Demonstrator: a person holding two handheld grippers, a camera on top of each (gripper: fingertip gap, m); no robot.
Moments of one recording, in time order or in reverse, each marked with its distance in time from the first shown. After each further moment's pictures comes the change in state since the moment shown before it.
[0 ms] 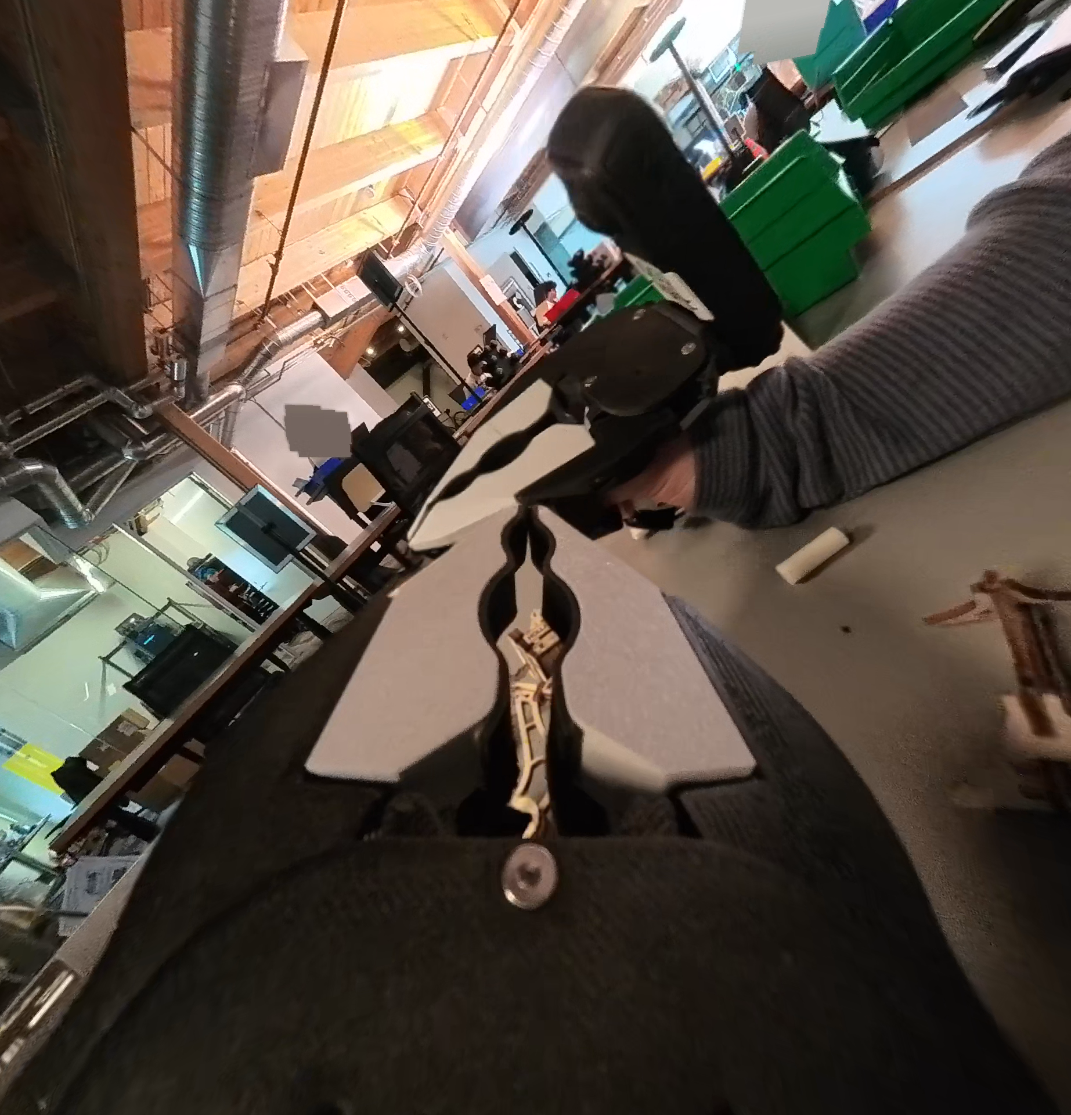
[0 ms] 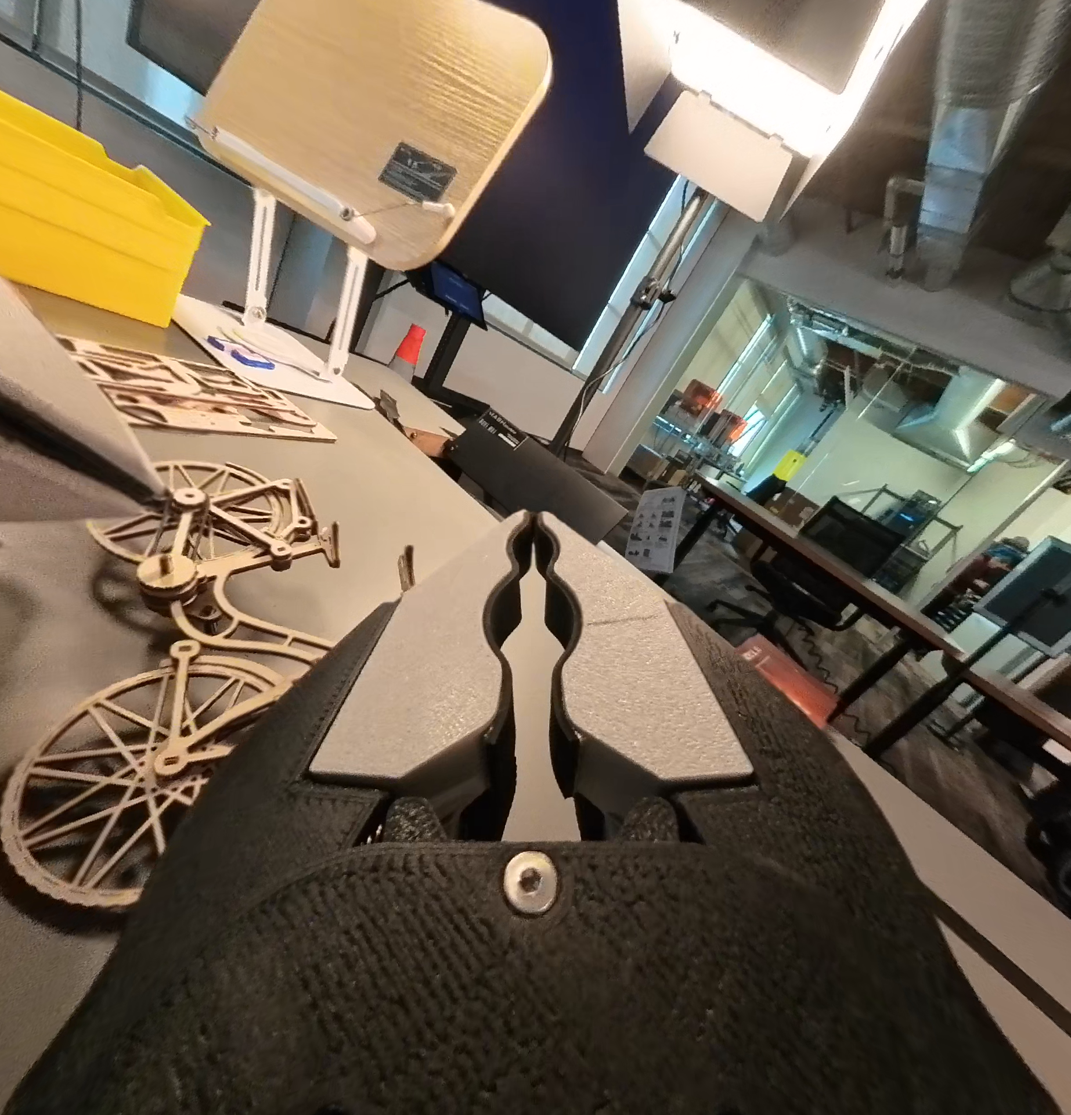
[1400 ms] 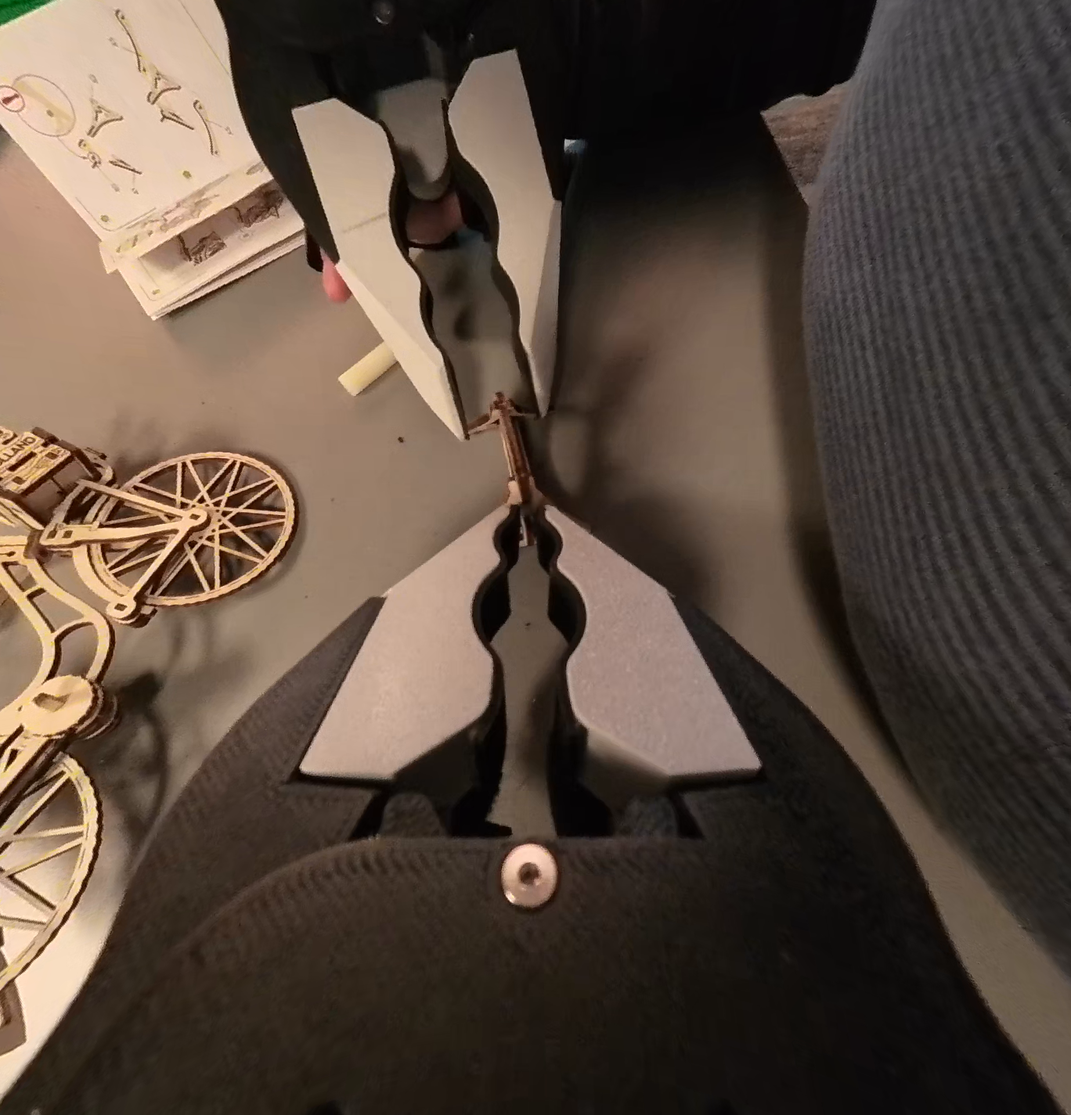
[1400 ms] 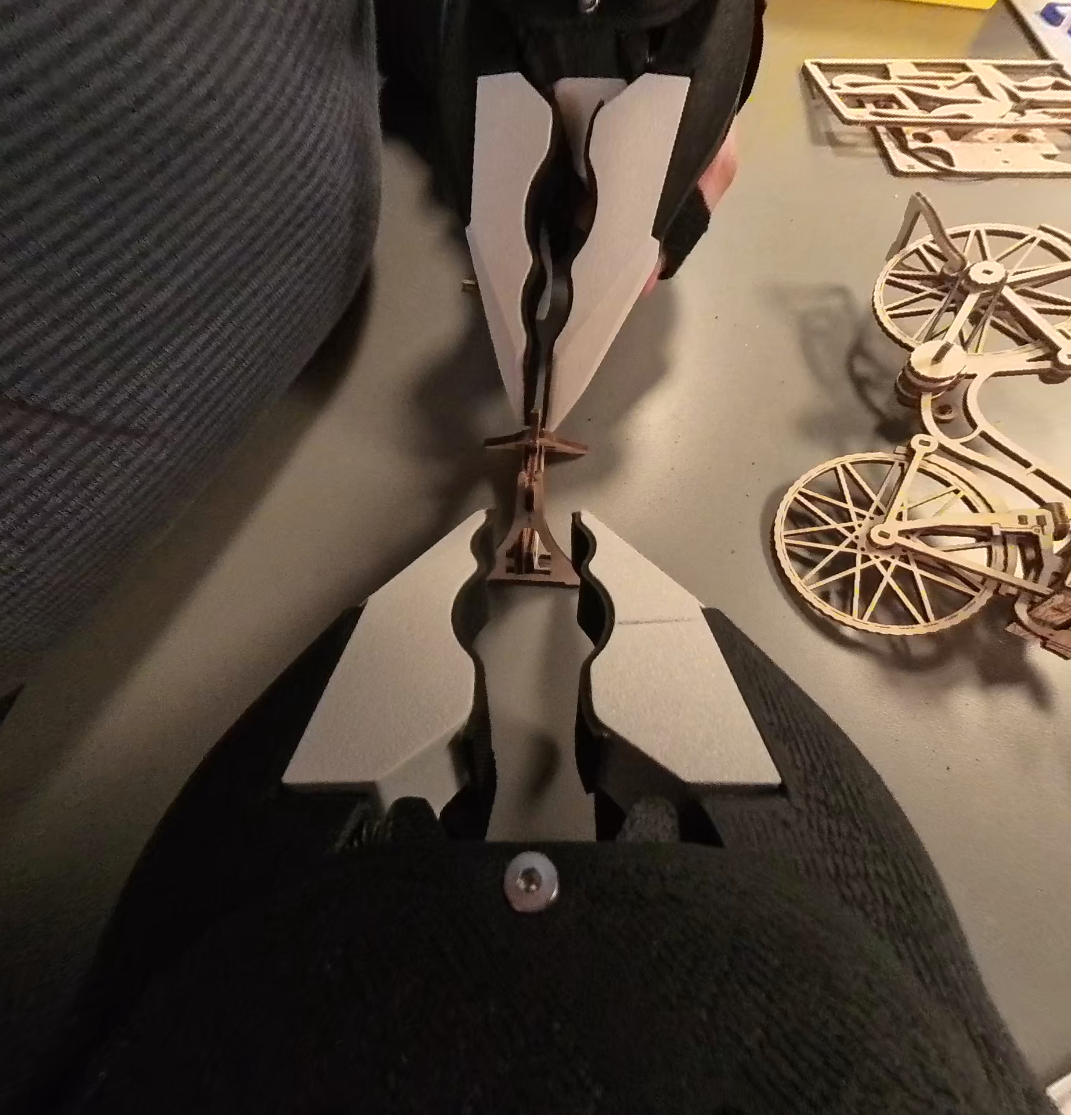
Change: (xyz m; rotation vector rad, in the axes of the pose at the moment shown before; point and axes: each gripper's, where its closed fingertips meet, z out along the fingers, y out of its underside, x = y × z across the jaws) left arm 0.110 0.011 -0.081 -0.386 0.785 -0.417; right arm -0.159 0.001 -0.149 -0.387 -1.113 0.222
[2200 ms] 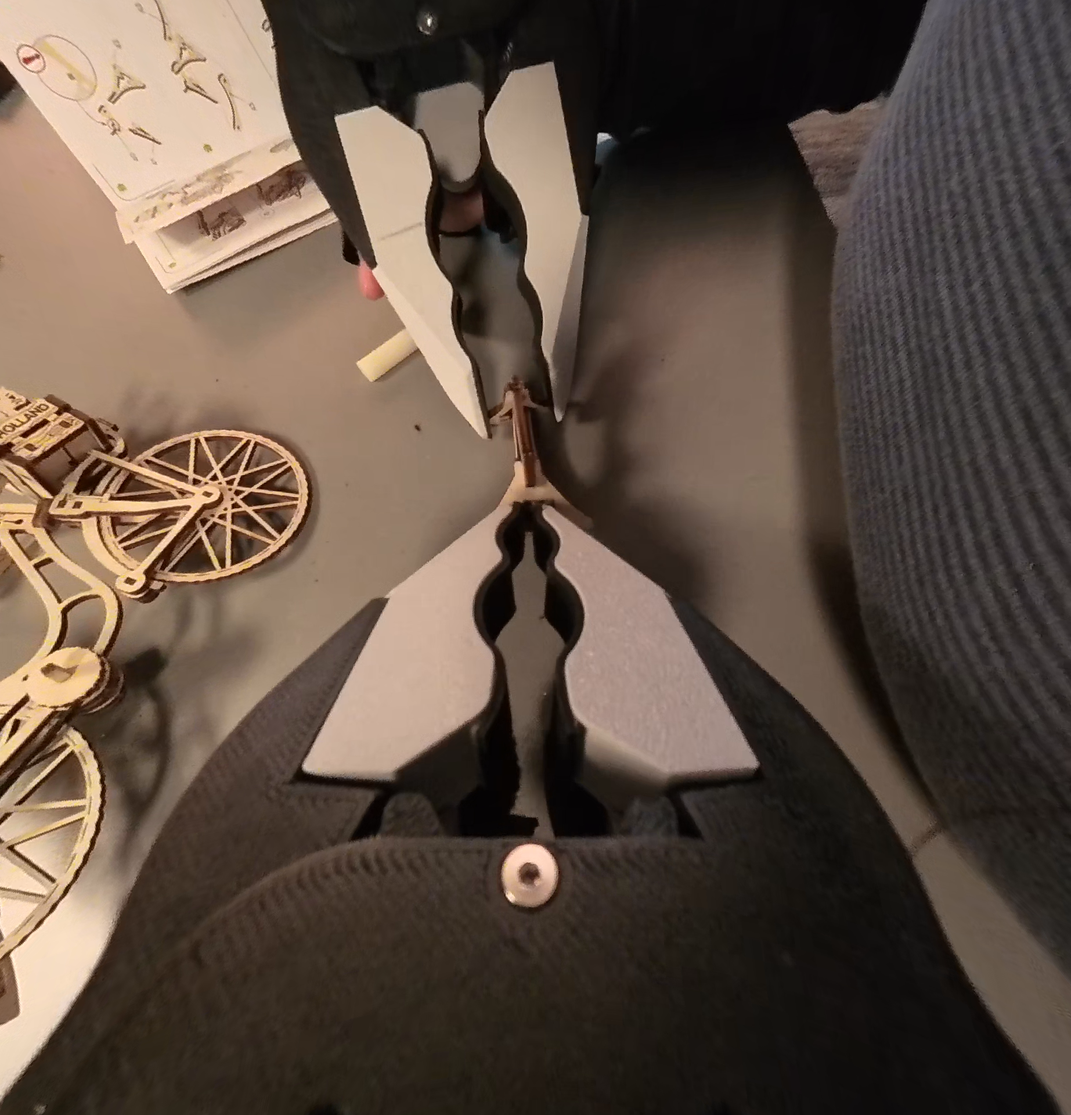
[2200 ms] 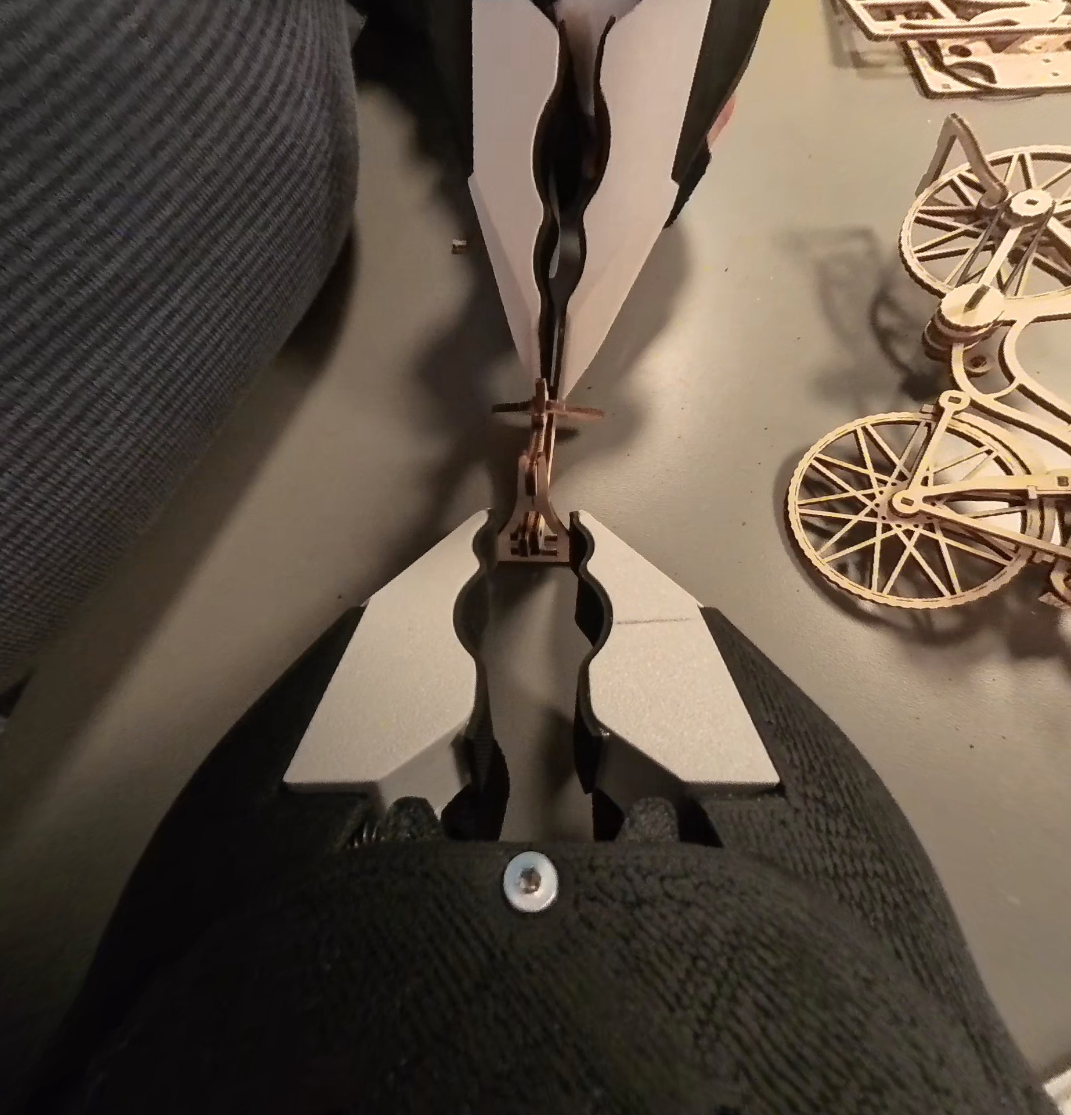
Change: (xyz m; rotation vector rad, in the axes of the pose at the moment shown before) left arm -0.006 0.002 -0.001 -0.002 -0.012 -0.052; right arm 0.000 0.009 0.002 -0.059 -0.013 0.042
